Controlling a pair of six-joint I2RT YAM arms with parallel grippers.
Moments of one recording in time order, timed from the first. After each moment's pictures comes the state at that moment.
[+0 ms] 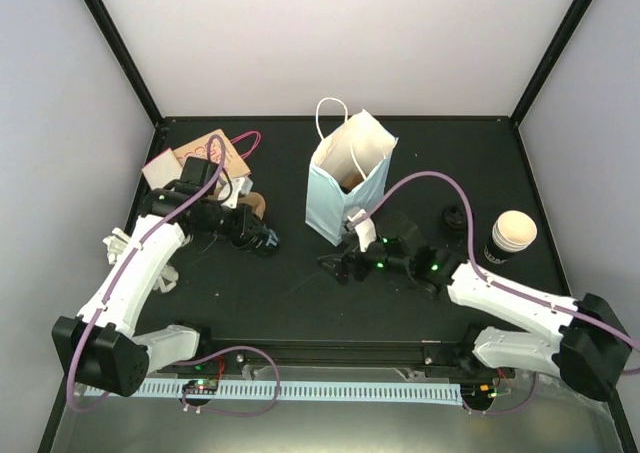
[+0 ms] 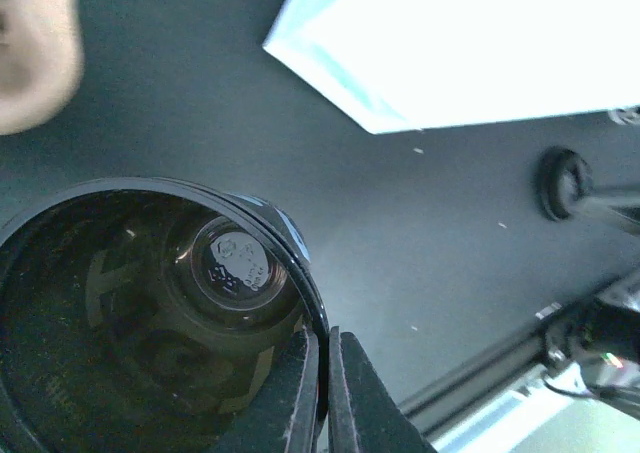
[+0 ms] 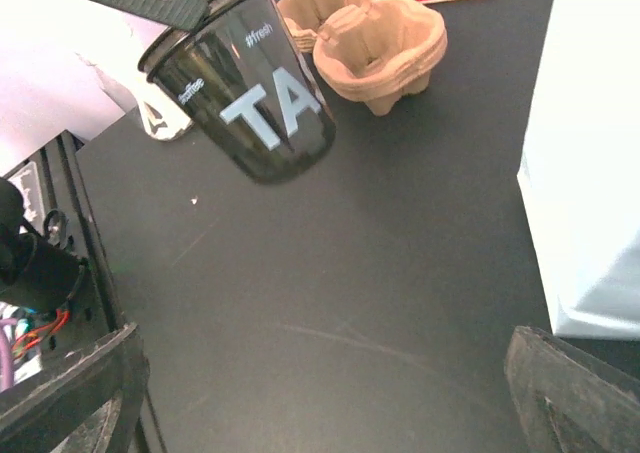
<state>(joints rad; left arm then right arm) -0.22 1.17 1.11 -1.03 0.44 -0.26 0.87 1.10 0.65 -0.06 -0.26 0.28</state>
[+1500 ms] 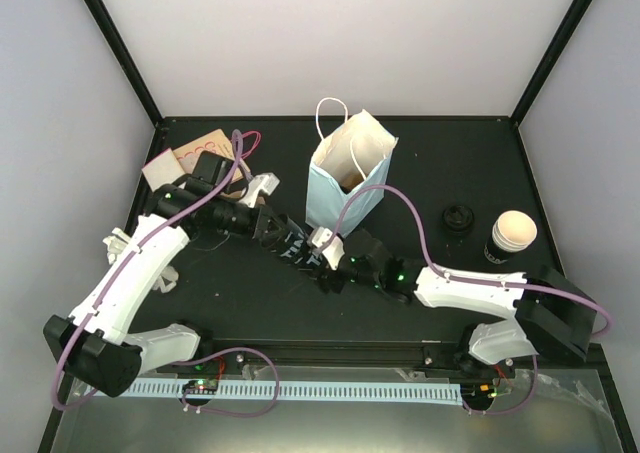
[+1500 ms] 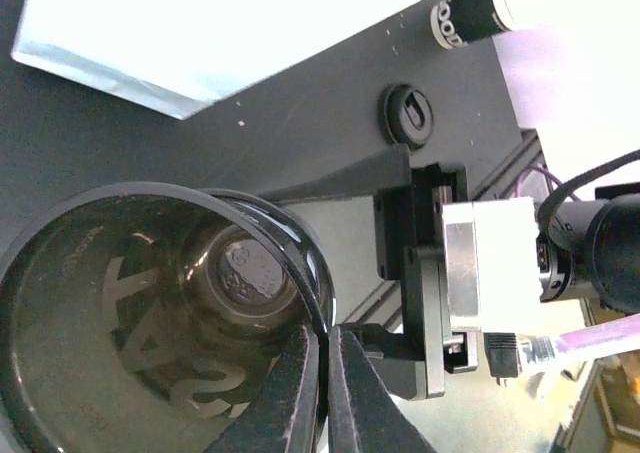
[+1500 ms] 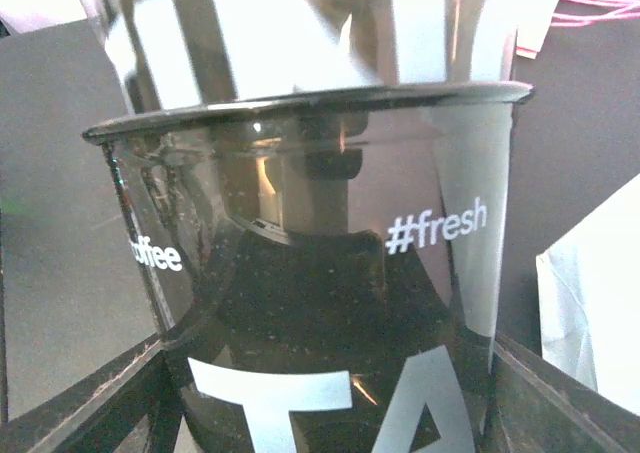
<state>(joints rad) -0.39 1.17 1.20 -1.03 0.69 -0.24 1.07 1.36 0.67 0.20 -0.04 -0.02</state>
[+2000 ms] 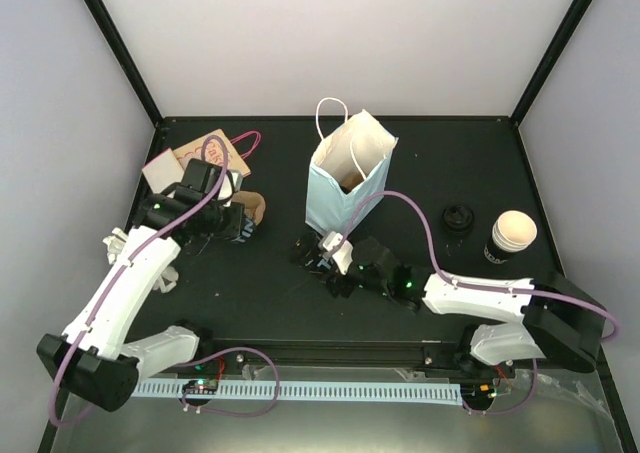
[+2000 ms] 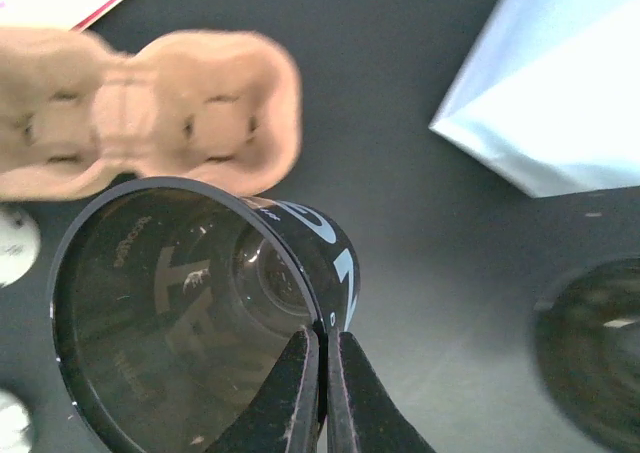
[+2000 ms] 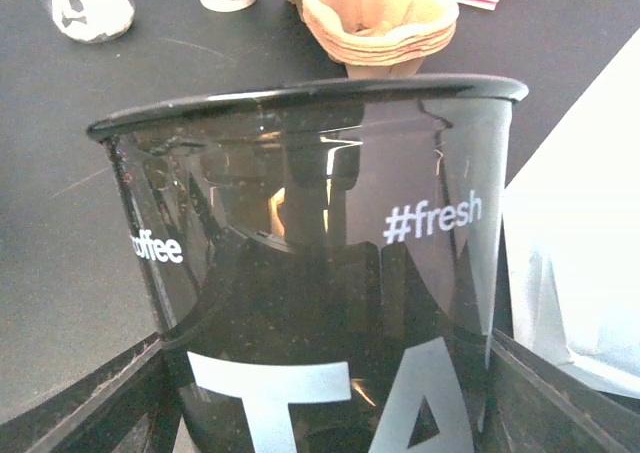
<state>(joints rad) -0.35 1.09 1.19 -1.06 0.06 -0.25 1.07 1.30 0.58 0.20 0.03 0.02</state>
